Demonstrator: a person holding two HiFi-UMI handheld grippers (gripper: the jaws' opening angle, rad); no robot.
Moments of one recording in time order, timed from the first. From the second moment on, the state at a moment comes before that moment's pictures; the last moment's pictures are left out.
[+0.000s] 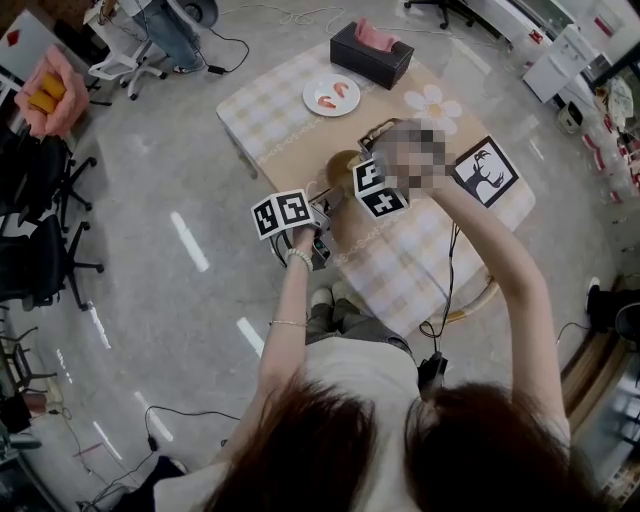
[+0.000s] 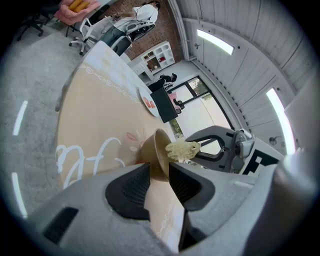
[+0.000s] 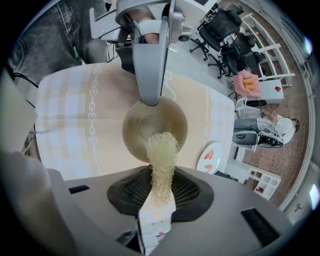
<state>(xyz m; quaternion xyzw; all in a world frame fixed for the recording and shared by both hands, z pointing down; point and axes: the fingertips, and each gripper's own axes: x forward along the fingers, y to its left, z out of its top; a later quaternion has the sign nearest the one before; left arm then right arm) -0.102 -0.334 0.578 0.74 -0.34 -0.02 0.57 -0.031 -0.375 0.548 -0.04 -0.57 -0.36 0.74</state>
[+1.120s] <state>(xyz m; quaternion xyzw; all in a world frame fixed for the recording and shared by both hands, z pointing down) -0.108 -0.334 0.579 0.74 -0.34 -0.03 0.58 -0.047 -0.329 0.553 -0.10 -0.55 -0.39 0.73</state>
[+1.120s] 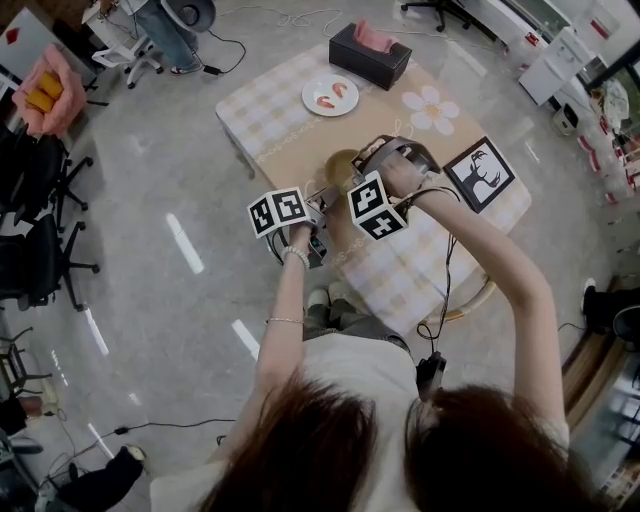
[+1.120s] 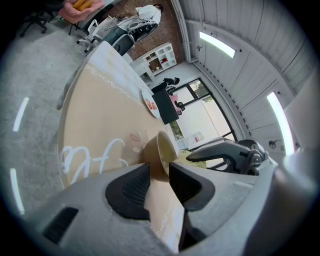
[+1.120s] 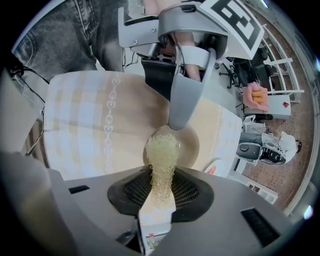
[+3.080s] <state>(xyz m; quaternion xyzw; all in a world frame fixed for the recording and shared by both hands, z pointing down) -0.107 -0.330 0.581 0.73 -0.32 -0.04 0.60 -0.042 -0.385 0.549 -0.05 -0.56 -0.37 0.74</state>
